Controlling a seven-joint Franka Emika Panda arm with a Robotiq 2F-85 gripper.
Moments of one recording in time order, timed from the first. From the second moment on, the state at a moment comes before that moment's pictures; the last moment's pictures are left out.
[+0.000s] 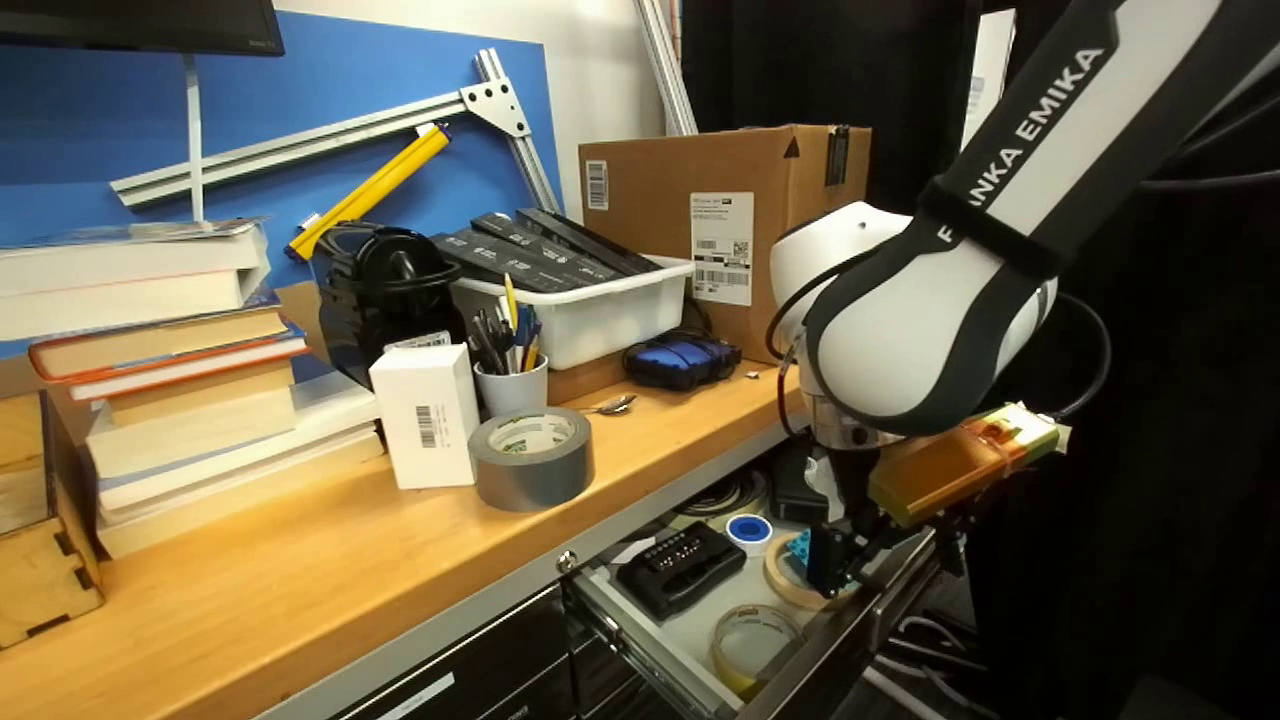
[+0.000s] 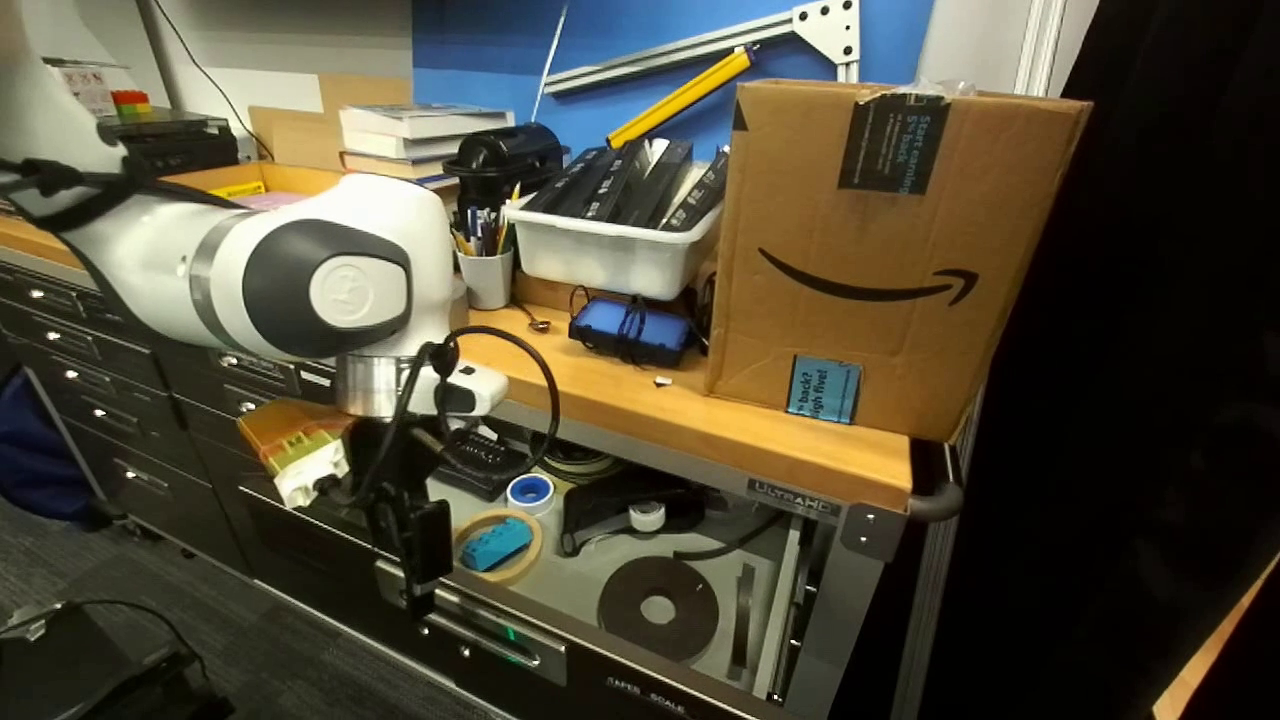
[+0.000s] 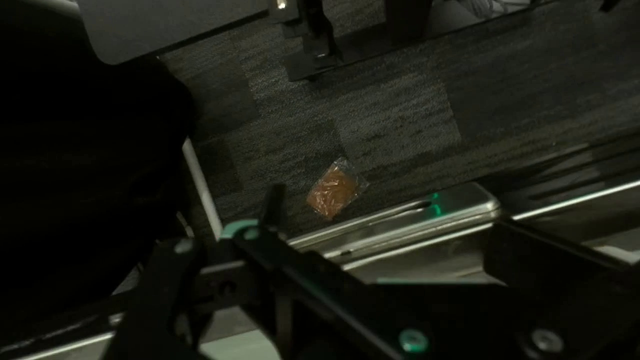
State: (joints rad) arm -0.04 -0.04 -0.01 -2.65 -0.27 2.32 0.39
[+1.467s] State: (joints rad) arm 0.01 0.05 0.02 -2.58 0.03 2.43 0.24
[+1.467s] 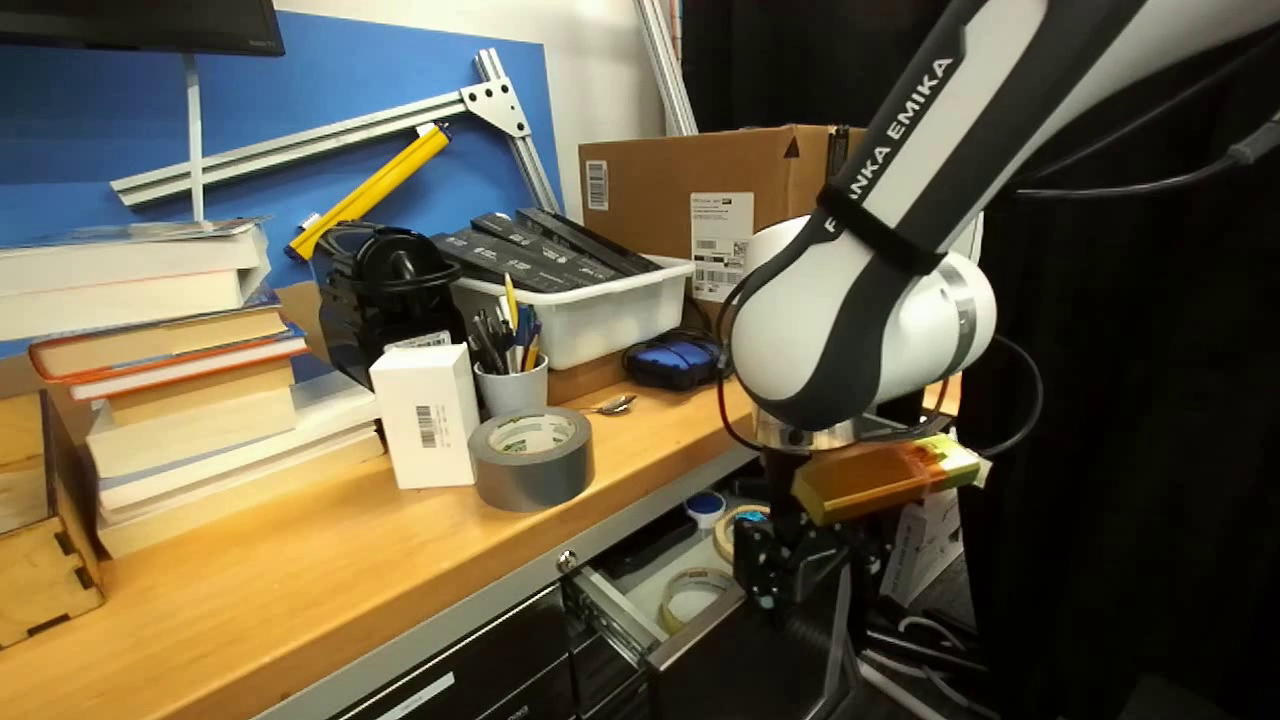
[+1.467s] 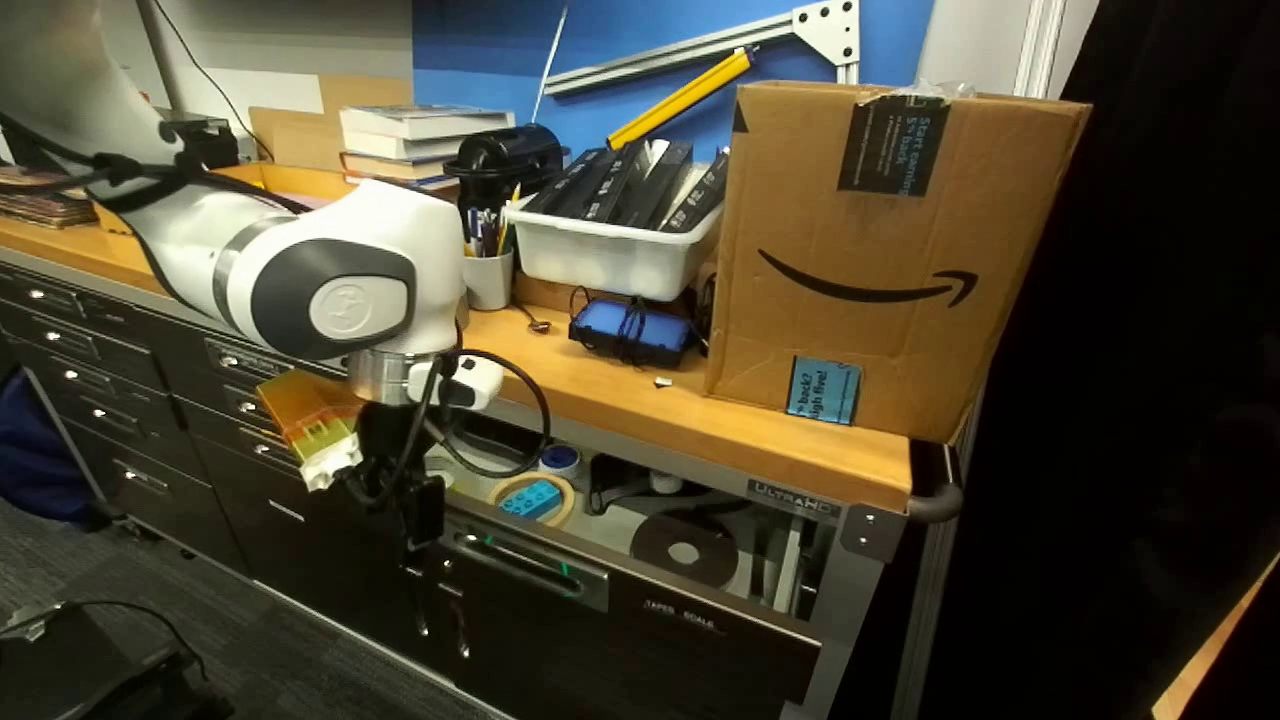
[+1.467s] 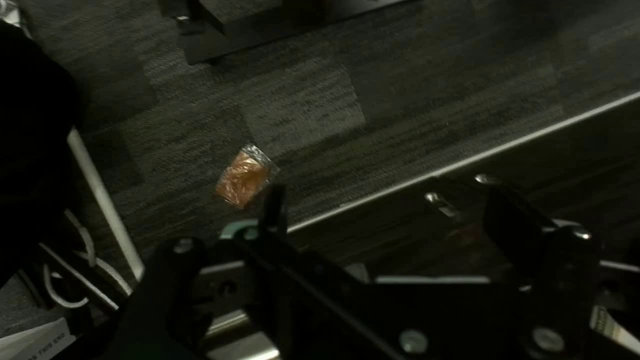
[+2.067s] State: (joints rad) arm 0.13 0.13 0.06 -2.59 0.10 2.94 0.58
